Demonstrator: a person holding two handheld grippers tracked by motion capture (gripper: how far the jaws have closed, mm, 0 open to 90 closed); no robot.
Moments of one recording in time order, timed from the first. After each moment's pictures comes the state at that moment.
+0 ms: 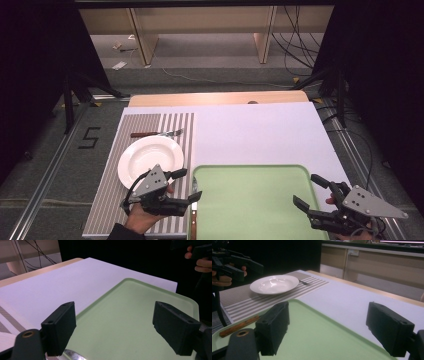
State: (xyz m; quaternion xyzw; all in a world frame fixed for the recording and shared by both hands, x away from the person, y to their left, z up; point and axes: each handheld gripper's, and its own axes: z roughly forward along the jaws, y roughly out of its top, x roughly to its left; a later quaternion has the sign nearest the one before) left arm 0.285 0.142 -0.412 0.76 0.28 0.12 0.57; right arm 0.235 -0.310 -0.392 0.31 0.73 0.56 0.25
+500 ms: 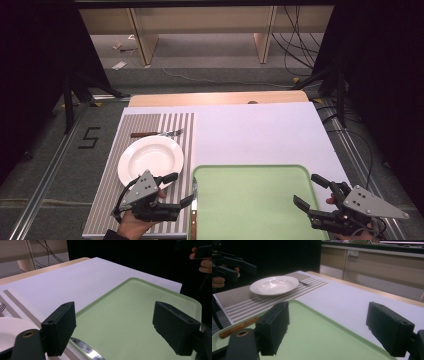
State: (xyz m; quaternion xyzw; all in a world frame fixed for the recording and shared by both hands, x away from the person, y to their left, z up) left arm 0.270 0.153 -0.414 0.76 0.29 0.14 0.57; right arm 0.235 -0.311 -0.392 0.32 0.72 0.56 0.25
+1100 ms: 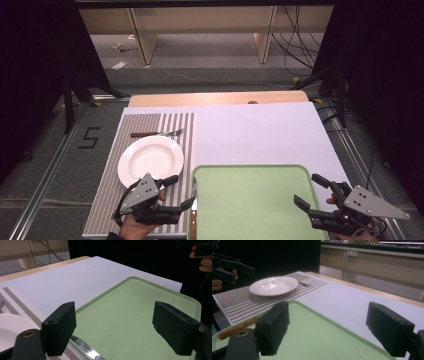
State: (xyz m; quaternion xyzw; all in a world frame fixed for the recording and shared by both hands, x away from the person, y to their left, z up) left arm 0.265 0.151 -0.416 0.75 0.30 0.14 0.57; right arm 0.235 -0.311 -0.391 0.32 0.72 0.56 0.25
